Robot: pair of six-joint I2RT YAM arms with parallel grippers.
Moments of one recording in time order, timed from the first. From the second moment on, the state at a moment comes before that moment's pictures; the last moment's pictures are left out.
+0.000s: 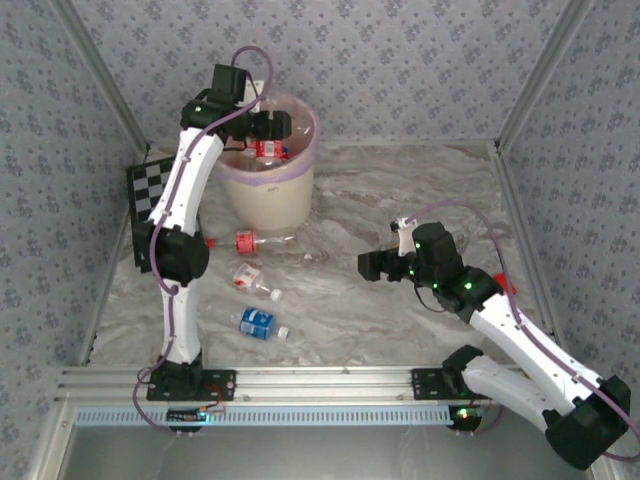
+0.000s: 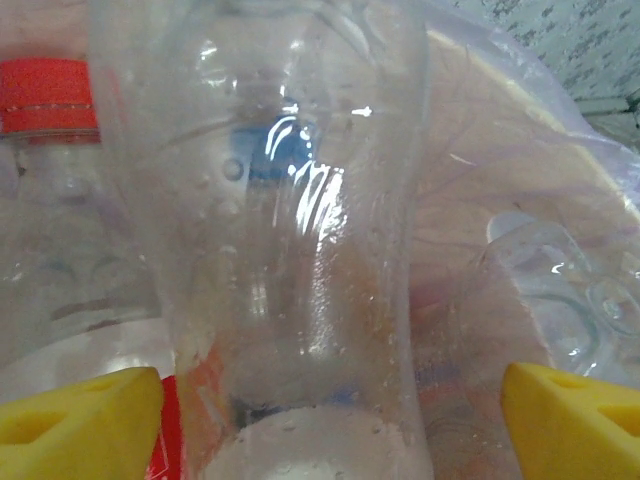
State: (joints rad) left arm -0.30 2.15 2.49 -1.08 0.19 -0.23; right arm 0.58 0.88 0.74 -0.46 -0.14 0.36
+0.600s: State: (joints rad) left arm -0.33 1.70 2.27 -1.10 0.07 -0.19; right arm 0.67 1.06 0.82 -0.49 -0.09 0.24
